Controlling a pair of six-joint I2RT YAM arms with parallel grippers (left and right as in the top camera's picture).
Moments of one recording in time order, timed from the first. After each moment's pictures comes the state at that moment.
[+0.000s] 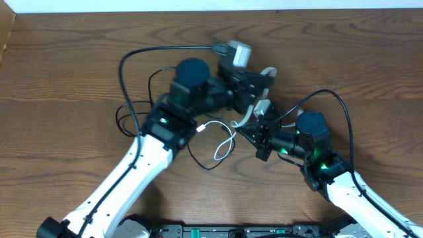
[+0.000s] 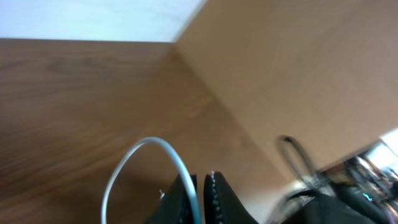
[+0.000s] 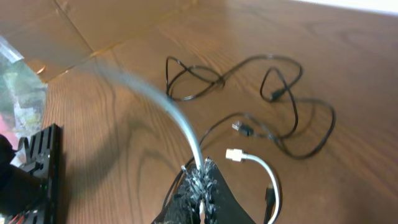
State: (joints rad) left arm -0.53 1.37 1.10 0.03 0.60 -0.56; right arm 0.48 1.18 0.49 0.33 -0.66 0.10
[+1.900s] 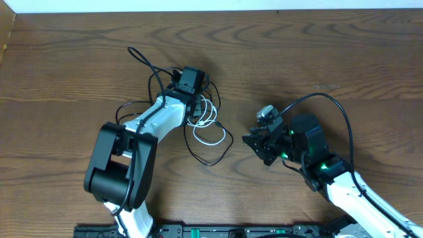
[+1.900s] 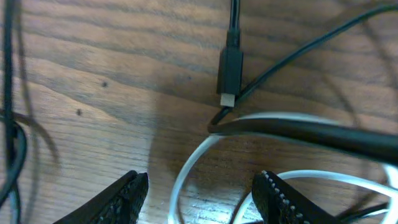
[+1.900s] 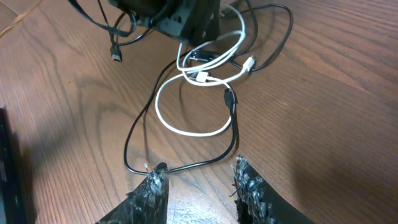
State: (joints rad) left arm -0.35 1.89 1.09 -0.41 -0.26 -0.38; right arm 0.48 1.18 0.49 0.07 -0.47 0.10
